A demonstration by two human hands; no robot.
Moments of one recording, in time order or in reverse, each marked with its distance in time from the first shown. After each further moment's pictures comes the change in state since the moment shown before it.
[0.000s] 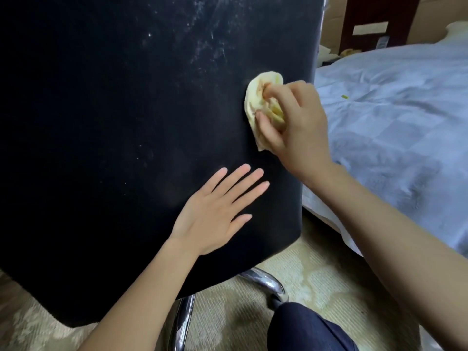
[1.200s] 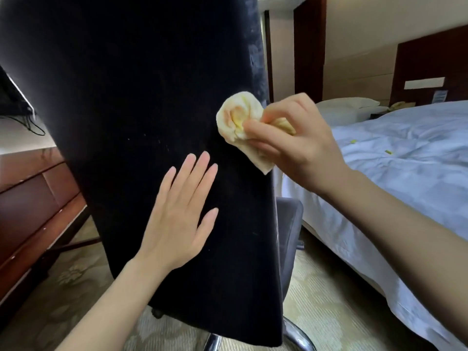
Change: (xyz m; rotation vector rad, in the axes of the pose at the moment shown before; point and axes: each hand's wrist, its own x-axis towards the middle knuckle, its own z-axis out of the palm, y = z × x) left_hand -0.031 -0.060 -0.128 -0.045 0.222 -0.435; right_hand 0.093 -0.059 -0.037 0.153 0.171 -0.545
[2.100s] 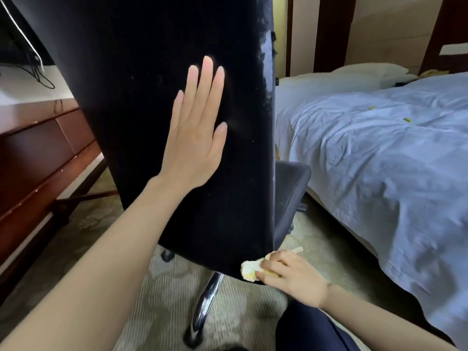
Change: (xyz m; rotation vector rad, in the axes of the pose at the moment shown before) left_hand 0.033 0.016 -0.012 -0.163 -0.055 -0.258; right_hand -0.272 -0.150 -0.024 0.261 -0.665 -0.092
